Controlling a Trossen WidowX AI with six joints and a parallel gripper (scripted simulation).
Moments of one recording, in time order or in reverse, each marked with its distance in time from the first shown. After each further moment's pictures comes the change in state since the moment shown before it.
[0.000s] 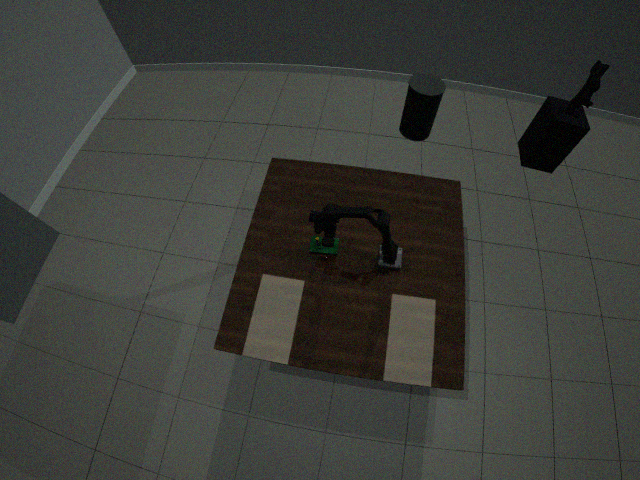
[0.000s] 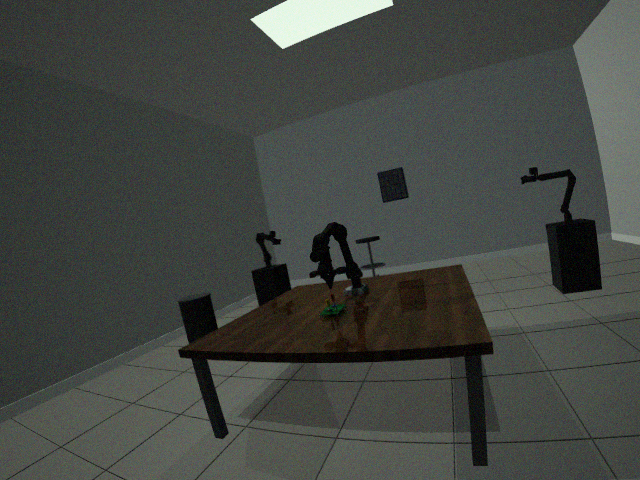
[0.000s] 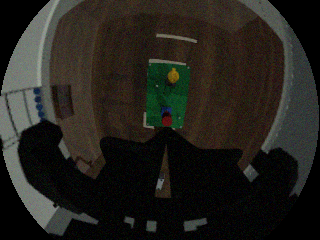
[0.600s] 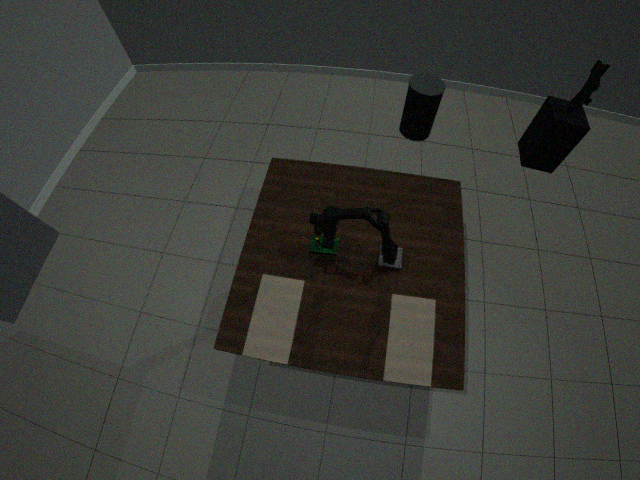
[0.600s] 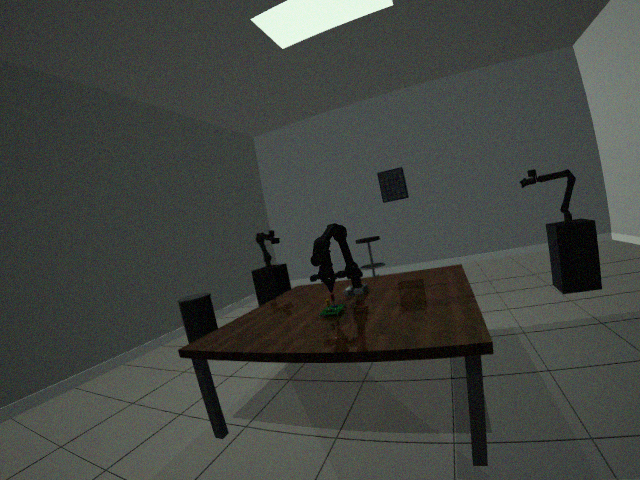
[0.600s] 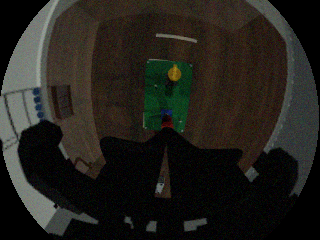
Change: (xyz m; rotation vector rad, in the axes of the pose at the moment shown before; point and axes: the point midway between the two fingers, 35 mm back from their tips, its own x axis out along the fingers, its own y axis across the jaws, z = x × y) arm 0.020 0.000 0.001 0.003 0.000 0.000
